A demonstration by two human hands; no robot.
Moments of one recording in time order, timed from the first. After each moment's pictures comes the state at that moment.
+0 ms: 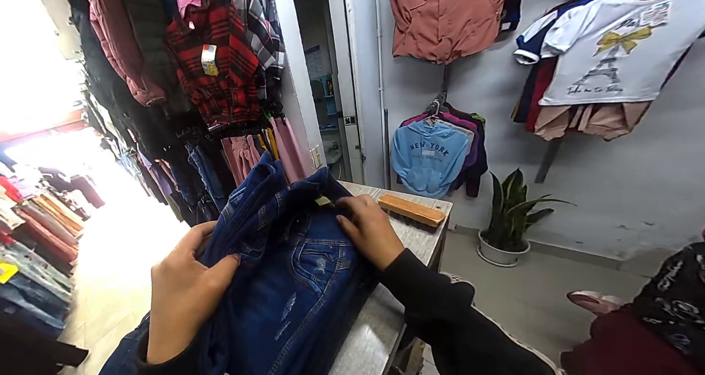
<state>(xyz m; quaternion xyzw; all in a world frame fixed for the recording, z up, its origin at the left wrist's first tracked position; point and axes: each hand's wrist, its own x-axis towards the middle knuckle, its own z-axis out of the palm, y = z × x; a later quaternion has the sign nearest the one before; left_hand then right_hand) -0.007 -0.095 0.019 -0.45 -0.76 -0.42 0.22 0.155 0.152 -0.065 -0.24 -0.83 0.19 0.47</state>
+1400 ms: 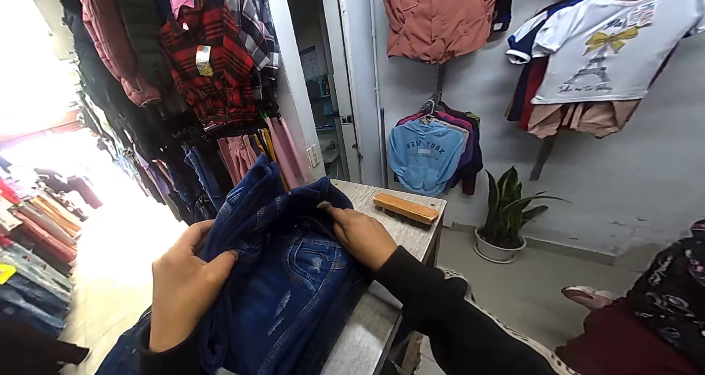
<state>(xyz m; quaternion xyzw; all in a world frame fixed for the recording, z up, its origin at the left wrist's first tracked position) -0.006 -0.089 0.019 -0.45 -0.76 -0.41 0.22 0.159 0.145 -0.065 -0.27 -0.90 0.12 0.33</state>
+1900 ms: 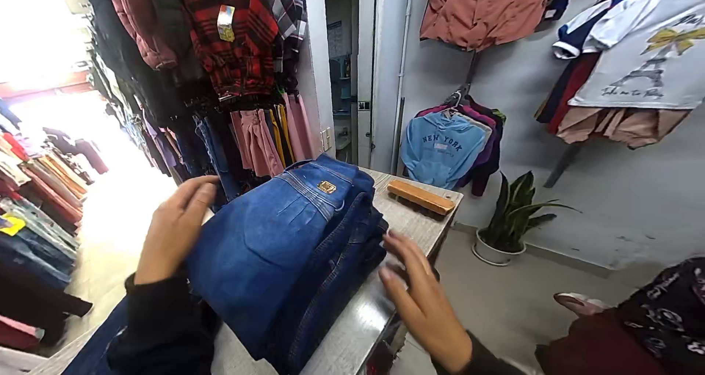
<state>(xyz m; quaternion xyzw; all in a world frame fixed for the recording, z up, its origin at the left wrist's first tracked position) -0.059 -0.104 0.028 -0.50 -0.77 -0.39 0.08 0.227 0.082 -0.166 -0.22 -0.80 0.34 0.44</state>
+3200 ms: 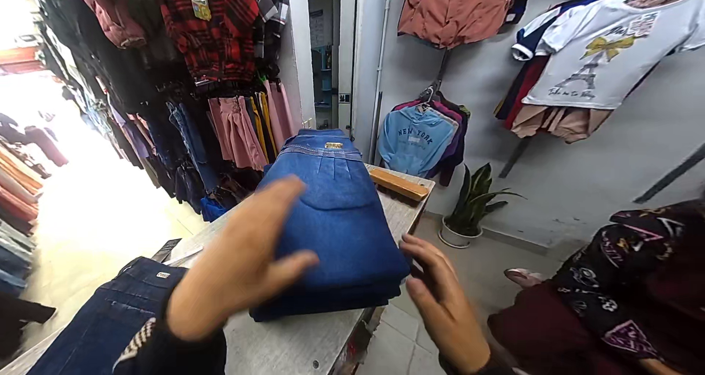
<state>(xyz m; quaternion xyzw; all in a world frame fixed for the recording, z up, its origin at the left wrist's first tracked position) 0.022 -0.081 0.004 -0.75 -0.60 -0.25 0.14 0.277 0.075 -0.183 -0.21 -0.75 0.36 0.52</state>
